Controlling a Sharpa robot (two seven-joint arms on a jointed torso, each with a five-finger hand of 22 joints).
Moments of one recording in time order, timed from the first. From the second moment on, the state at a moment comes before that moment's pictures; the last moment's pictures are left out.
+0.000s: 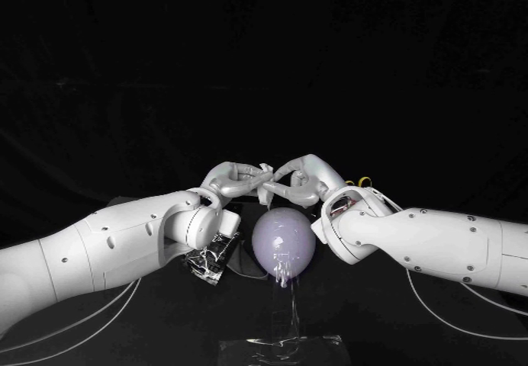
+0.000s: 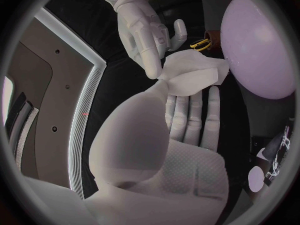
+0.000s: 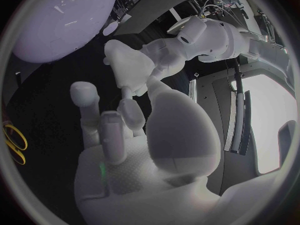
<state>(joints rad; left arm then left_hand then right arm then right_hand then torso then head) 1.22 -0.61 -0.05 1.35 -0.18 -0.37 0.21 1.60 -0.11 0.27 0.28 0.05 1.03 0.09 0.48 0.31 1.16 0.10 0.31 0.15 0.83 0.08 0.66 0.47 0.16 0.78 0.29 0.36 0.15 1.32 -0.67 -0.17 1.60 -1.01 -0.78 -0.22 1.27 -0.18 0.21 0.29 0.05 0.93 0.14 0.27 0.42 1.32 0.06 1.17 1.26 1.47 -0.01 1.53 1.31 0.13 1.23 0.10 0.89 1.09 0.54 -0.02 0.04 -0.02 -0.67</state>
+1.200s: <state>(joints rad) 1.22 -0.61 -0.05 1.35 -0.17 -0.35 0.21 1.61 -0.12 0.27 0.28 0.05 1.04 0.09 0.48 0.31 1.15 0.09 0.31 0.16 0.83 0.08 0.66 0.47 0.16 0.78 0.29 0.36 0.15 1.32 -0.68 -0.17 1.58 -1.01 -0.79 -0.22 1.47 -0.06 0.41 0.12 0.05 1.00 0.10 0.34 0.45 1.34 0.04 1.20 1.28 1.47 -0.03 1.54 1.31 0.12 1.28 0.07 0.97 1.16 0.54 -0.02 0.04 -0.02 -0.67</state>
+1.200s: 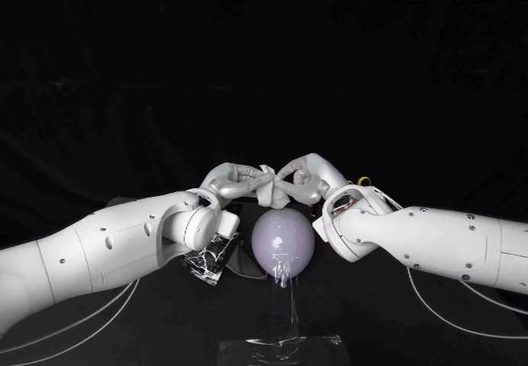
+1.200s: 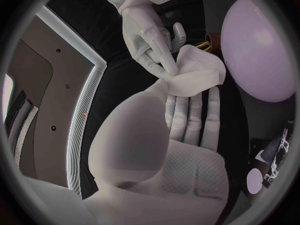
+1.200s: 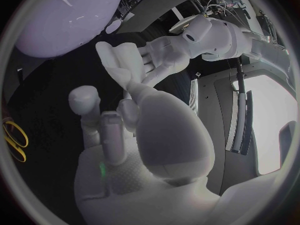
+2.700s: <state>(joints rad) 1.23 -0.62 -0.05 1.33 -0.16 -0.25 0.23 1.63 -0.09 0.43 0.27 0.05 0.91 0.16 0.54 0.44 1.11 0.13 0.15 0.07 0.87 0.12 0.43 0.34 0.17 0.82 0.26 0.41 0.17 1.32 -0.73 -0.16 1.57 -0.94 -0.68 -0.17 1.29 -0.16 0.38 0.18 0.05 0.86 0.17 0.25 0.41 1.24 0.09 1.07 1.19 1.46 0.01 1.49 1.31 0.14 1.17 0.11 0.76 1.06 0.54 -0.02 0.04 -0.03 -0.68</state>
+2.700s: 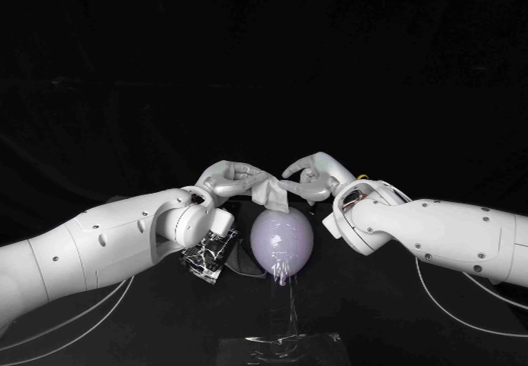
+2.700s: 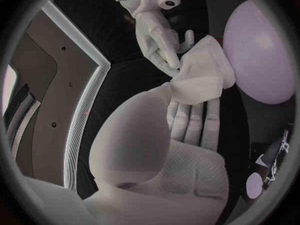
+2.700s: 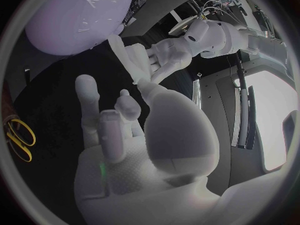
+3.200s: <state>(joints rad) 1.23 -0.62 -0.05 1.33 -0.10 -0.19 0.24 1.59 -0.08 0.48 0.23 0.05 0.81 0.18 0.63 0.49 1.12 0.14 0.07 0.06 0.92 0.12 0.31 0.27 0.17 0.94 0.21 0.43 0.16 1.33 -0.76 -0.16 1.56 -0.92 -0.62 -0.16 1.28 -0.16 0.35 0.21 0.05 0.86 0.17 0.24 0.40 1.23 0.09 1.06 1.18 1.47 0.01 1.49 1.31 0.14 1.16 0.12 0.74 1.06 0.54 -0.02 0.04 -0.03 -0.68</state>
